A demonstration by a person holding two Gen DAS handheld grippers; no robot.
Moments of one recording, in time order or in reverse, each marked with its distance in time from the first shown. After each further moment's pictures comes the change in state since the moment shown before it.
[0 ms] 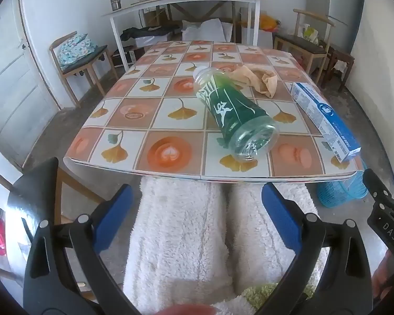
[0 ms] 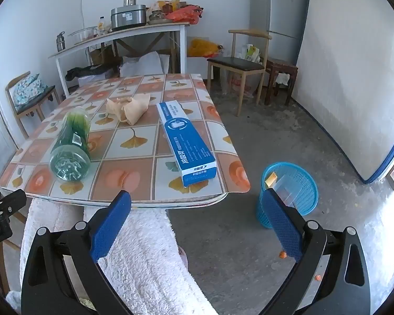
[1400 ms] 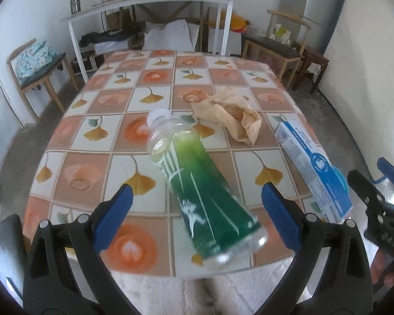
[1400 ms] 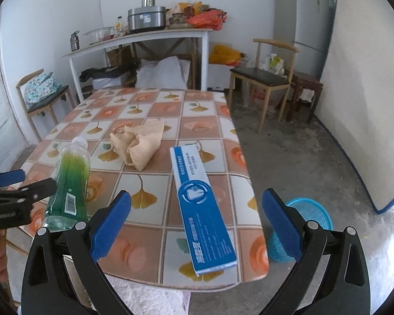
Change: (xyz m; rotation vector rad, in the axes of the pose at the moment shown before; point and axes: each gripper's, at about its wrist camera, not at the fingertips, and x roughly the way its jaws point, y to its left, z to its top) left arm 0.084 -0.017 0.116 0.058 0.024 -0.202; right arm 0.069 0.017 0.101 -0.075 0.017 0.119
